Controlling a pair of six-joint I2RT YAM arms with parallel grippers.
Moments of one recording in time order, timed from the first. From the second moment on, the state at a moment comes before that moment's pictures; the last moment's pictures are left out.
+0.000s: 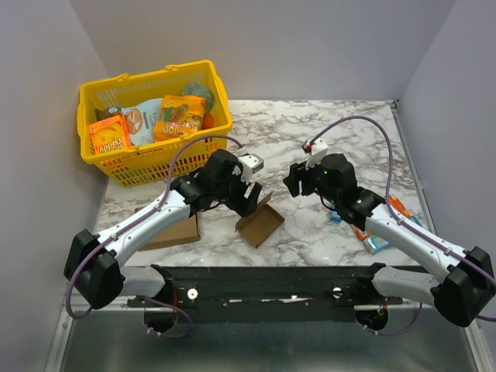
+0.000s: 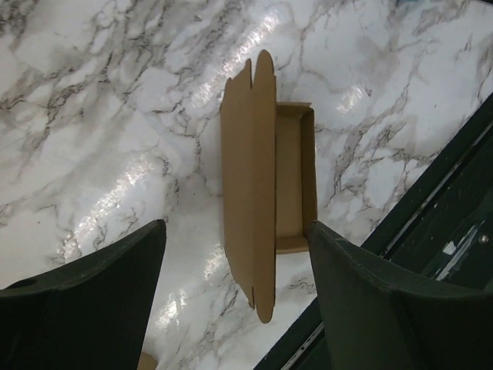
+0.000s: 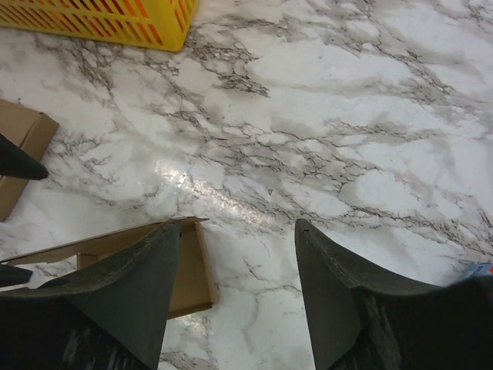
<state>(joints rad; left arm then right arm) -0.69 1.27 1.01 -0.49 0.24 -0.07 0.65 1.14 0.81 -0.09 0.06 0.12</state>
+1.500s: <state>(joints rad) -0.81 1.15 0.98 -0.19 -0.04 0.11 0.58 1.11 0.44 0.29 -0.22 0.09</state>
